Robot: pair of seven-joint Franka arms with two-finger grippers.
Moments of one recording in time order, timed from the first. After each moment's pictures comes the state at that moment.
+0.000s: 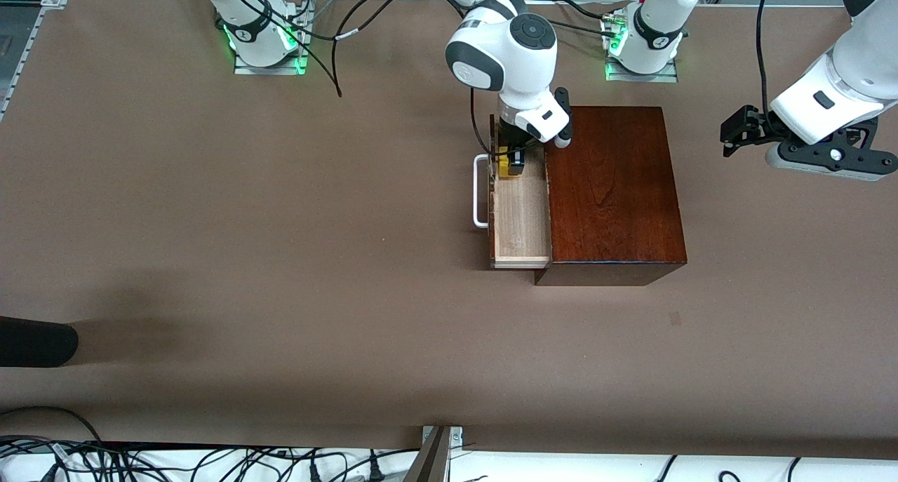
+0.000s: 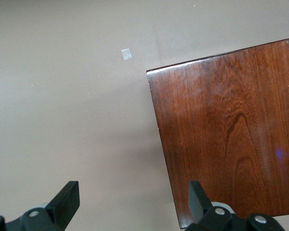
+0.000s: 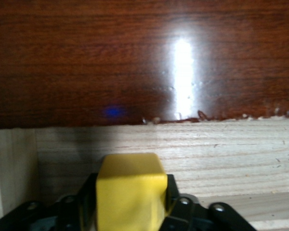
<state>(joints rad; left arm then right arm) -0.05 0.02 -0.08 -1.60 0.08 1.55 0.06 0.94 0.83 0.14 -1.13 -0.23 2.04 -0.43</state>
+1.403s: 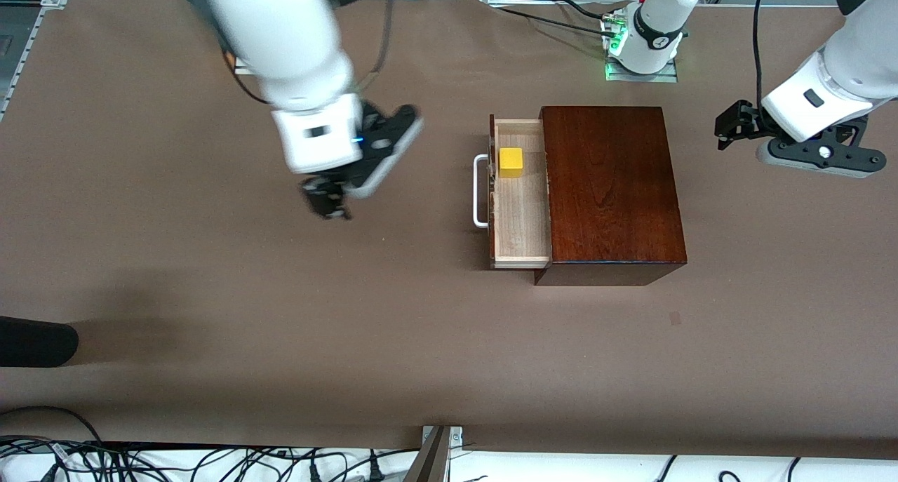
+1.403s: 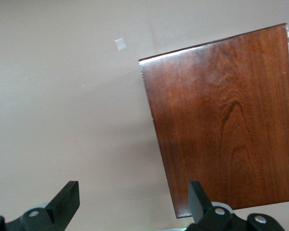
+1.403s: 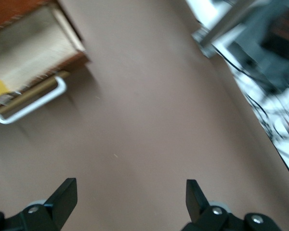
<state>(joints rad) -0.05 0.02 -0.11 -1.60 0.08 1.51 0.06 0.45 0.50 0.12 -0.94 -0.09 1.62 -0.41</state>
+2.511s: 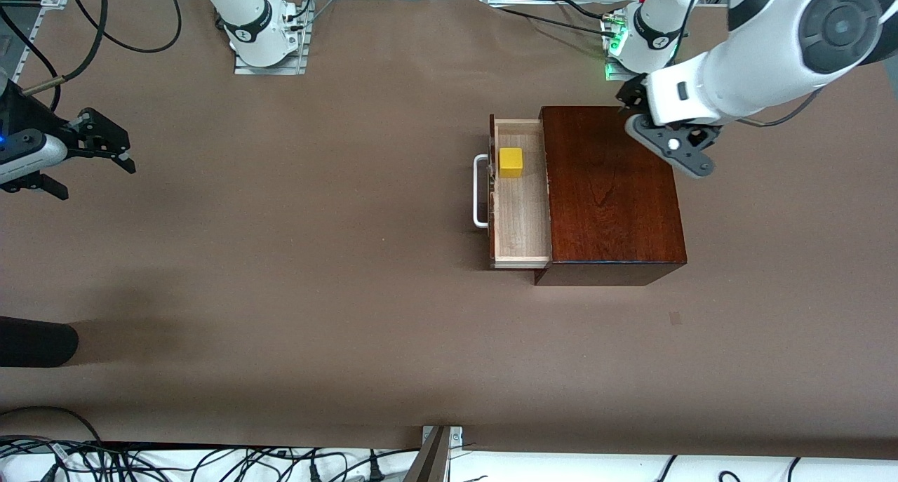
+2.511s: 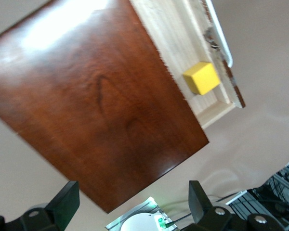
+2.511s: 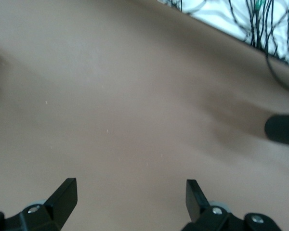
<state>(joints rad) -0.07 0.11 -0.28 -1.60 -0.15 1.41 0.24 0.05 0.08 -0.02 -1.51 0.04 1.68 -0.40</state>
